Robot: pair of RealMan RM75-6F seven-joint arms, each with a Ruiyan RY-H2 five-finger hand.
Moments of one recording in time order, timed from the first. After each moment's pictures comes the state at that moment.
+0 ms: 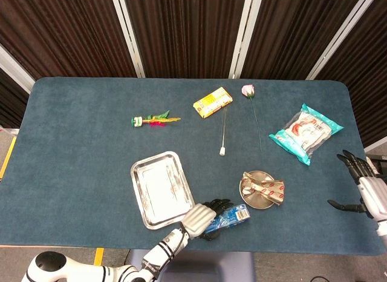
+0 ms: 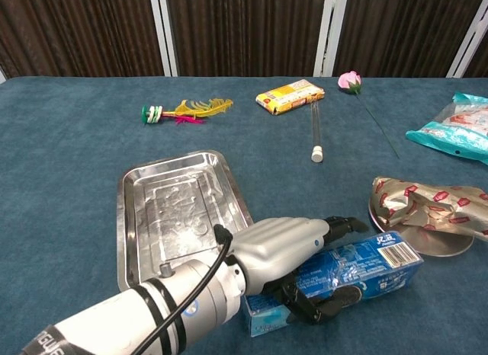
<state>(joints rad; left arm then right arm) -0.77 -2.05 -0.14 -1.45 1.19 0.89 0.36 0.18 -0.99 0.00 -1.47 -1.54 1.37 0.56</state>
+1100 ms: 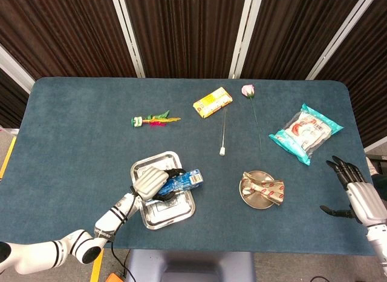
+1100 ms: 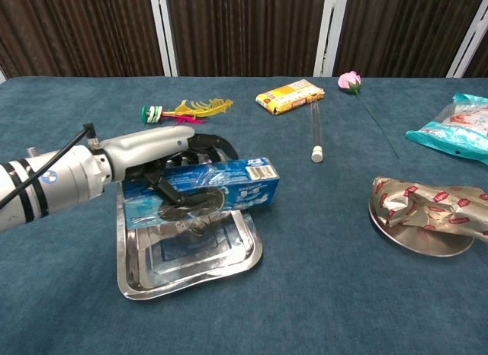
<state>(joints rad) -0.77 -1.62 -0.14 -1.41 1.41 0.87 -0.02 0.16 -1.01 -0.01 -1.54 -1.56 1.37 0.39</state>
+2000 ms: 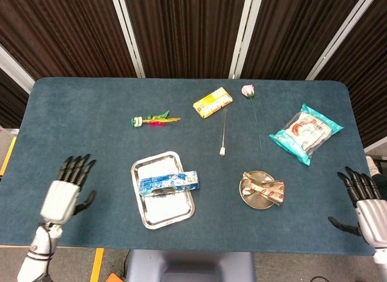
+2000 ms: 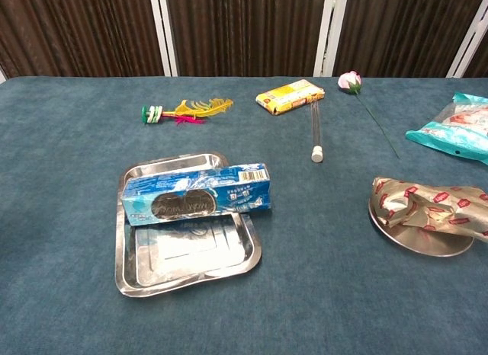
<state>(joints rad) -0.29 -1.35 0.05 -1.51 1.59 1.64 0.17 0.02 -1.04 -0.03 -1.60 -1.62 1.58 0.15</state>
